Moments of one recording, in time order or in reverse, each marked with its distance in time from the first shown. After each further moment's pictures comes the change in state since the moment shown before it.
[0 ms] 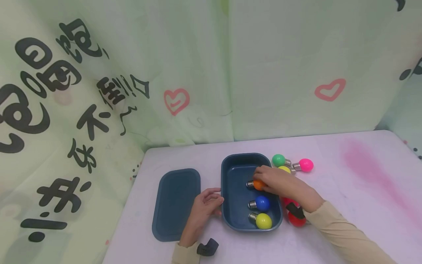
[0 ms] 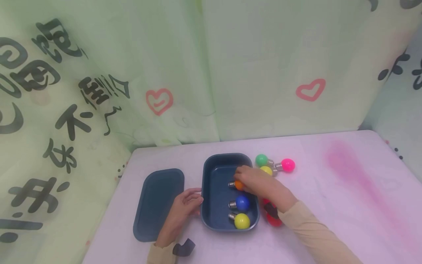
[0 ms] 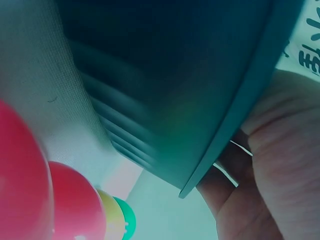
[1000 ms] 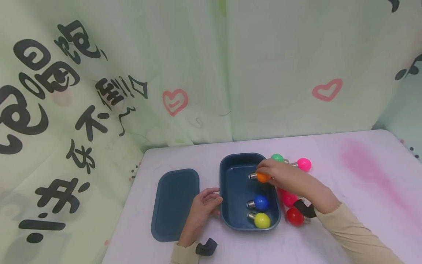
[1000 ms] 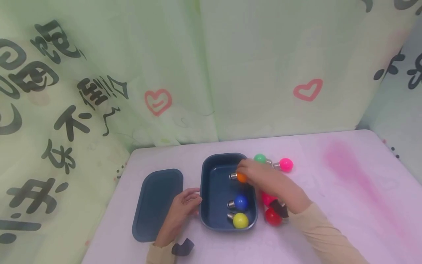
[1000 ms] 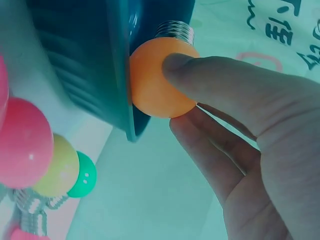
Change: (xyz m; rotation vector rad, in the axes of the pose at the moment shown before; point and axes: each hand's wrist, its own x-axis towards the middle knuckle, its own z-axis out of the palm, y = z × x) left_hand 0.000 -0.001 0.001 0.008 0.000 0.015; right_hand -0.019 -0.010 -0.041 0.081 0.041 0.102
